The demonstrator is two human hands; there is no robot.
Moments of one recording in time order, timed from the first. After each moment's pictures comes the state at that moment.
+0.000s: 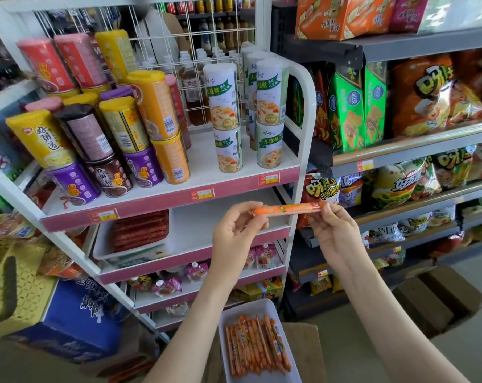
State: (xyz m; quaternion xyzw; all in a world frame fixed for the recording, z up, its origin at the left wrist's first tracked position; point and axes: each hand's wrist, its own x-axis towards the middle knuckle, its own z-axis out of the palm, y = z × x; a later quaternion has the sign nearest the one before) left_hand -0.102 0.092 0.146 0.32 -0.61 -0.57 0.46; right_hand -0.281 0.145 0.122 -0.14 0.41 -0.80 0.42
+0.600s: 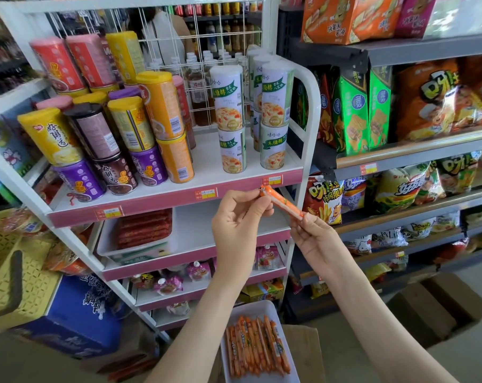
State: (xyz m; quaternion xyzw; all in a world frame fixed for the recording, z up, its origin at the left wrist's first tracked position) left_hand -0.113 0.106 0.175 0.22 -0.52 -0.55 0.61; right_hand -0.259 0.139 0.116 -0.13 0.38 -0.75 0.53
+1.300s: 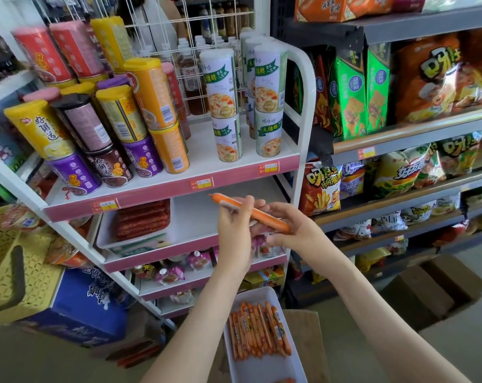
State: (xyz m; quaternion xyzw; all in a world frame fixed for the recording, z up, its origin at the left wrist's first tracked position) left_hand -0.122 0.093 0.135 0.34 -0.43 -0.68 0.49; right_hand -0.242 0.154 0.121 -0.48 0.55 -0.52 0.44
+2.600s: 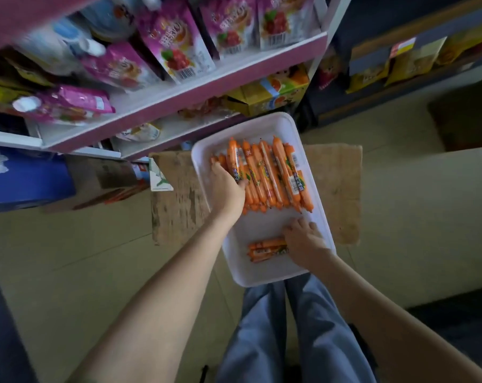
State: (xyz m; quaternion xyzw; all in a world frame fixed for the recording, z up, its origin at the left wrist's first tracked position) left_hand -0.083 0.072 -0.377 0.70 -0.64 -0.33 -0.05; right_hand -0.186 0.238 -0.397 -0.62 0.66 0.23 0.36
